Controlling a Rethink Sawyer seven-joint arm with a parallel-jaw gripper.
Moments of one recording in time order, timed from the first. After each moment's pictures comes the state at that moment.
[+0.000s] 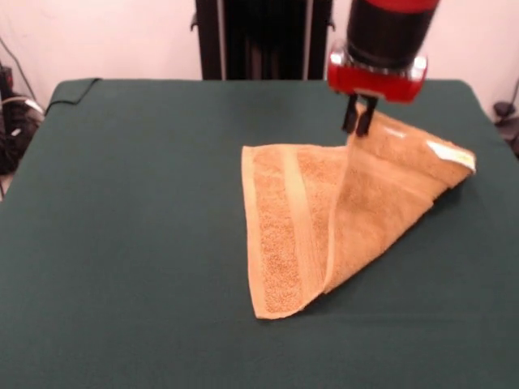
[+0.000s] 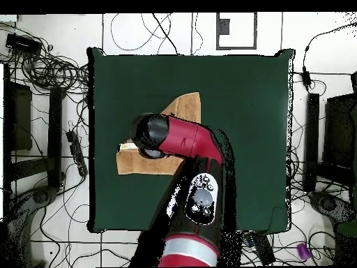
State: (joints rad) arm 0.10 -0.50 -0.27 1.47 0.26 0.81 1.79
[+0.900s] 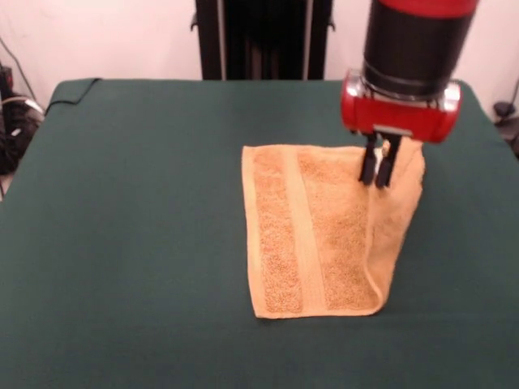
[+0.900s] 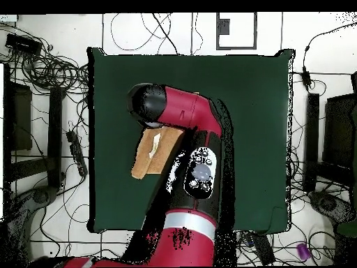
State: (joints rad) arm 0.10 -0.38 -0.27 1.21 0.29 0.76 1.79
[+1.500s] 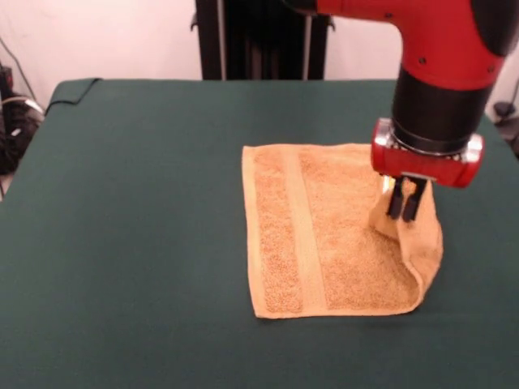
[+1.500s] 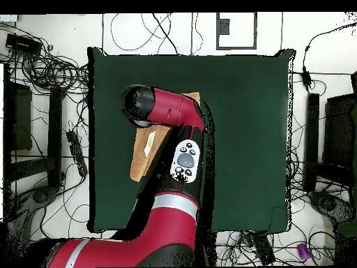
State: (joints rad) arm 0.15 -0.26 -0.27 1.16 0.37 0.76 1.86
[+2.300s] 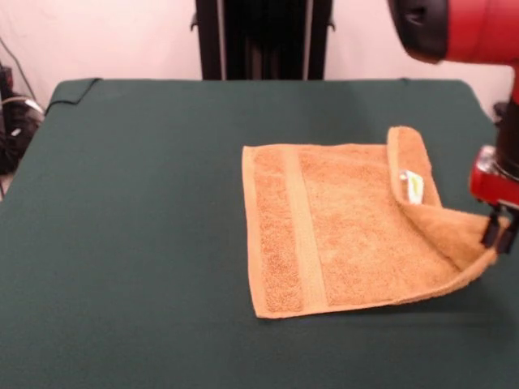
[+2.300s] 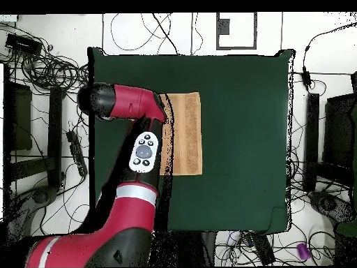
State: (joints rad) arm 0.28 -0.11 -0.32 0.95 0.46 0.77 2.26
